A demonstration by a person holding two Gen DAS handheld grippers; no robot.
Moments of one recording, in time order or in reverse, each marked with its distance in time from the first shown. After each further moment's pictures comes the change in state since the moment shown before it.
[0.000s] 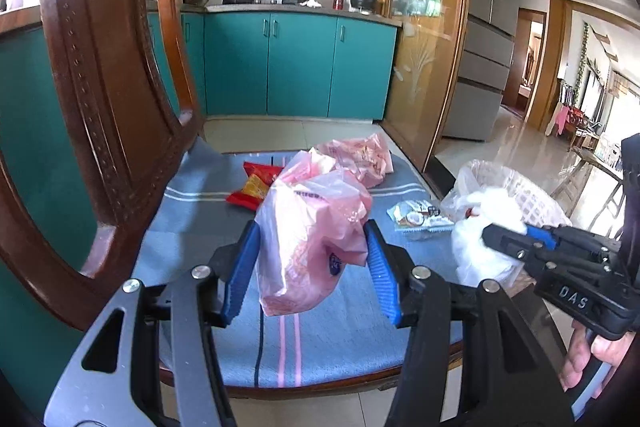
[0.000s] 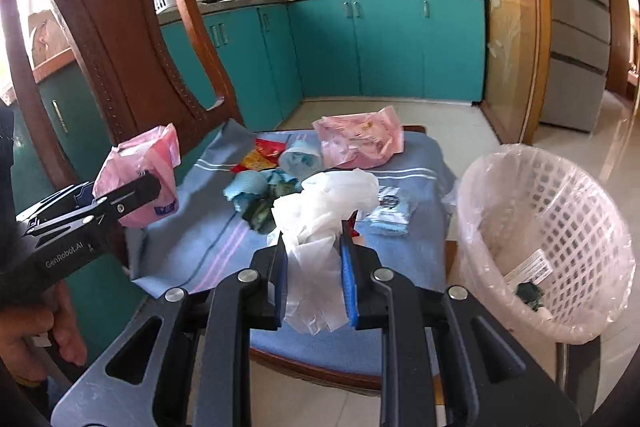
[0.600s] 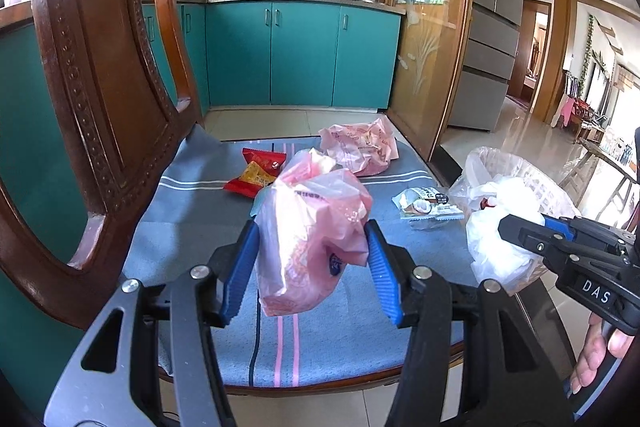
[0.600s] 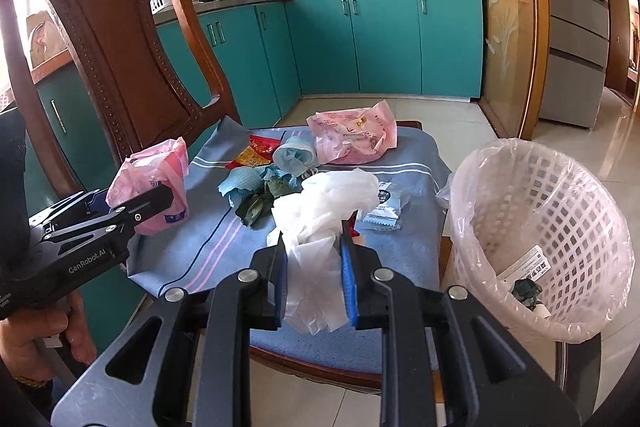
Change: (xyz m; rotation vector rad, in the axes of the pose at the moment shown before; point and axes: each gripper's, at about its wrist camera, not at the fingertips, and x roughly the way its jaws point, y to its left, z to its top) left arm 0.013 -0.006 -0.004 0.012 0.031 0.022; right arm -0.001 -0.006 -0.005 0.005 0.020 0.016
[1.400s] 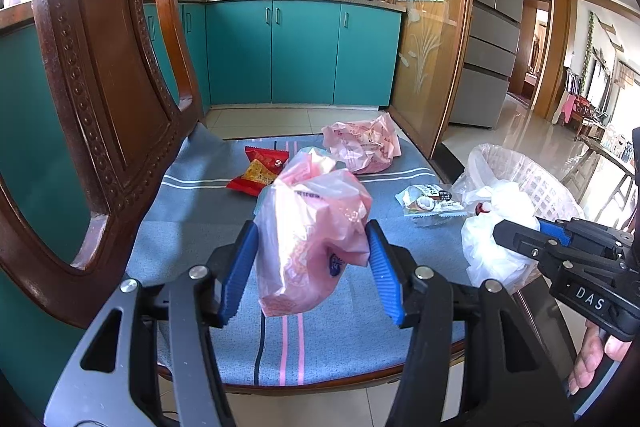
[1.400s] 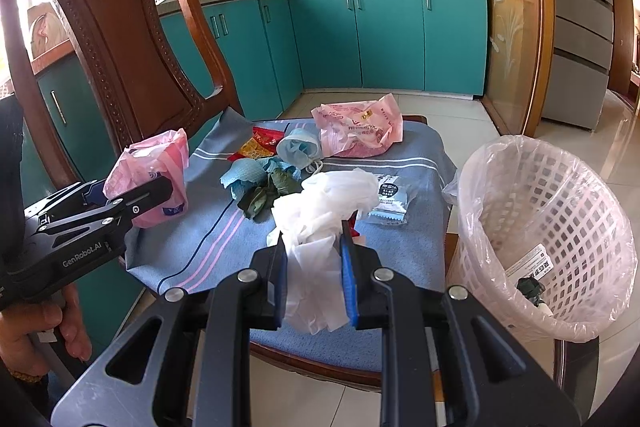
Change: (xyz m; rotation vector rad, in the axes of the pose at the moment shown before) left arm -0.003 0.001 -0.003 0.007 0.006 0.005; right arm 0.007 0.003 -0.002 -0.012 0.017 0.003
